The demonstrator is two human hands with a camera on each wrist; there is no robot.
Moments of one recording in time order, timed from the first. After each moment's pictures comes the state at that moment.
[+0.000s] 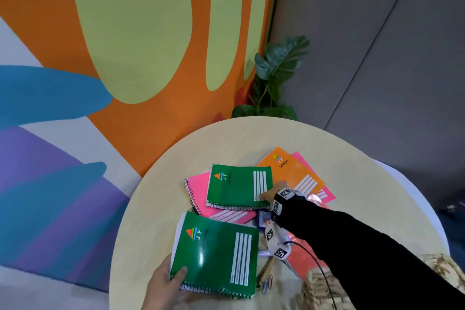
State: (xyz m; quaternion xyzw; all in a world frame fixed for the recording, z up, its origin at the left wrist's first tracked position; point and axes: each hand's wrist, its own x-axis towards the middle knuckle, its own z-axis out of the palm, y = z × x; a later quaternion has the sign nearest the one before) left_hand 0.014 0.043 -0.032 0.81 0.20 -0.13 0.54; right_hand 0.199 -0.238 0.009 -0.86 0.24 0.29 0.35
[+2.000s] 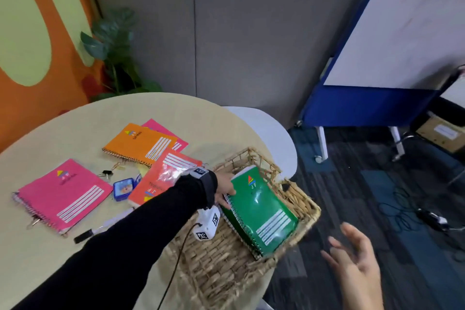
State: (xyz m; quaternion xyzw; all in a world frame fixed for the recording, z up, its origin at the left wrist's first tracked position) left_hand 0.003 -0.374 0.058 0.74 -0.17 -0.58 0.30; right_hand -0.285 -0.450 0.095 -0.55 0.47 -0.33 0.60
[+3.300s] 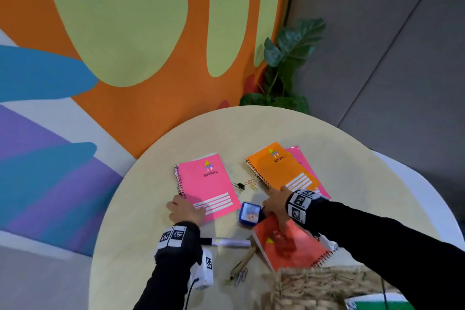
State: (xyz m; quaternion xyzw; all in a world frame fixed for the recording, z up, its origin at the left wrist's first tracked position) left_hand 0.128 -0.068 -0.020 0.84 0.40 -0.15 0.33; right_hand 0.190 -0.286 0.017 0.80 0.34 -0.40 0.28
